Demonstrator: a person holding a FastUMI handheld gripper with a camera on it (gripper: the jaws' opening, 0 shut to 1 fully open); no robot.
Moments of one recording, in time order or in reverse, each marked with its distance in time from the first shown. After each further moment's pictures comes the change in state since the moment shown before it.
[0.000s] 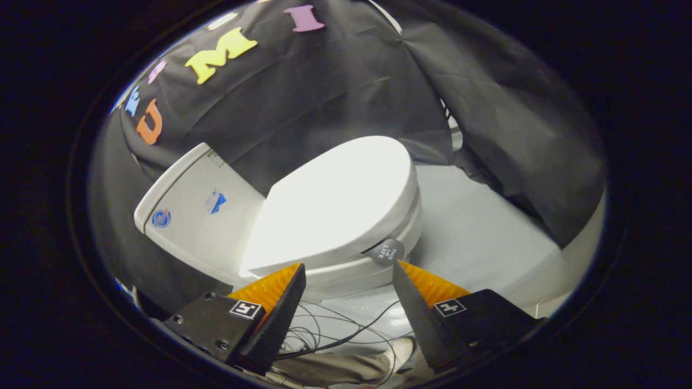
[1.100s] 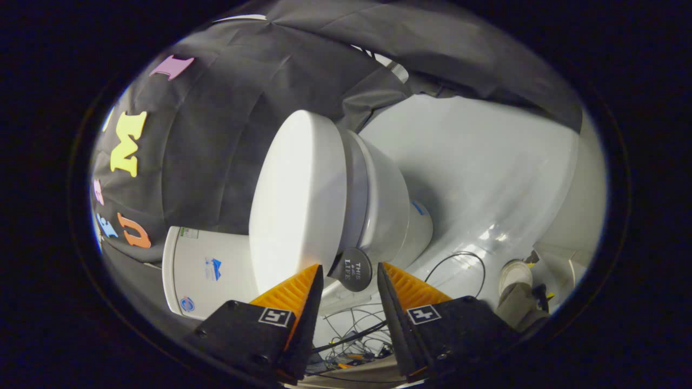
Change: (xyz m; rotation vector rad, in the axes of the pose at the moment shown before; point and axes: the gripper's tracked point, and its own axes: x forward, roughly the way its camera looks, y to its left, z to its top) arm 0.081 -0.037 0.001 0.552 0.147 0.079
